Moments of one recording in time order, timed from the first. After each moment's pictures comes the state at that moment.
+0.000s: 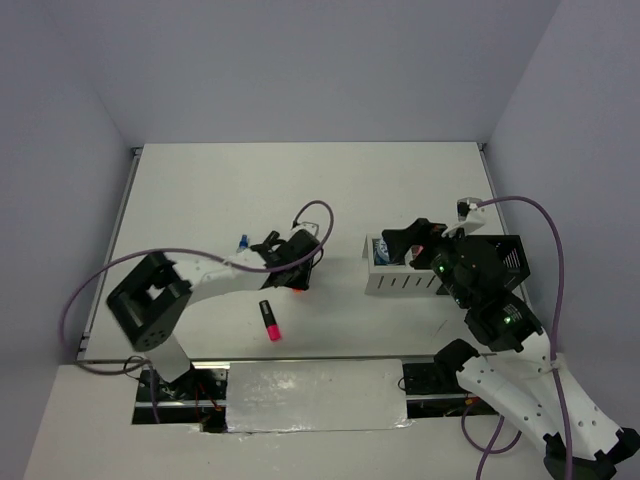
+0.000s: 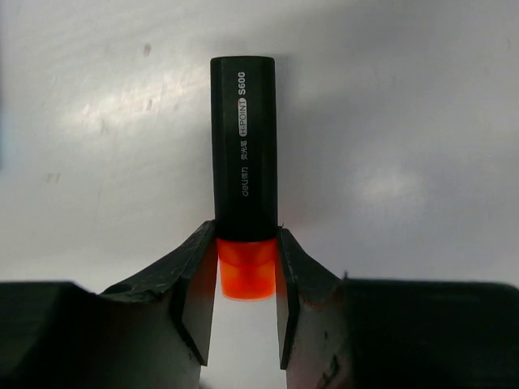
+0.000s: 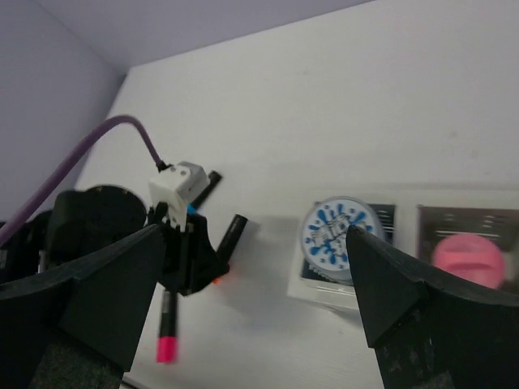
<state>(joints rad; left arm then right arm) -0.83 1.75 1.07 -0.38 -0.26 -0.56 0.56 0.56 0.79 -0.42 0.25 0.51</state>
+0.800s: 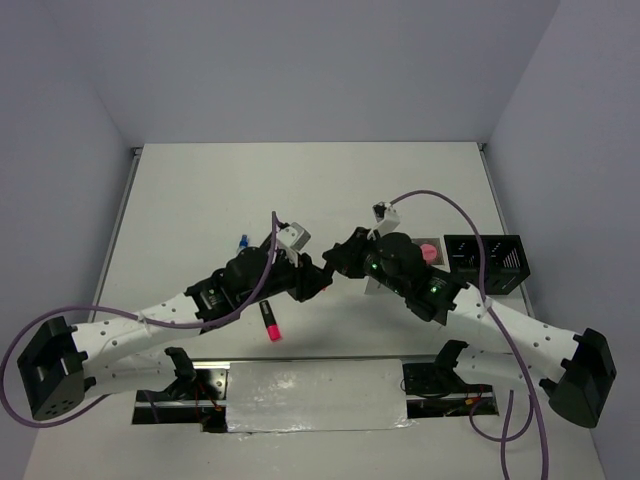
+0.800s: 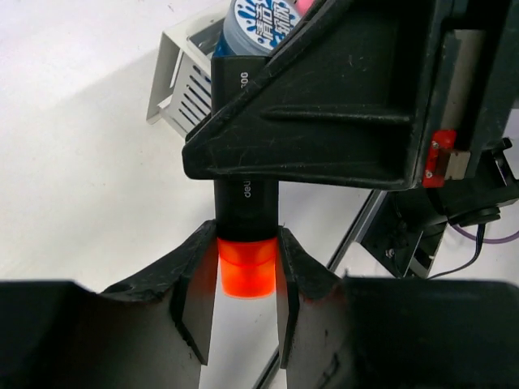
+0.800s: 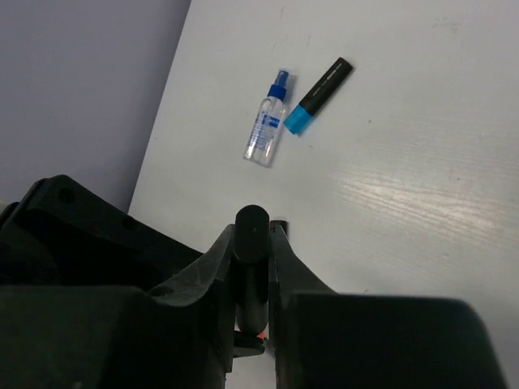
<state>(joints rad) -0.94 1.08 0.66 0.19 0.06 -0.42 0.86 0.96 0.70 -0.05 0.15 0.82</state>
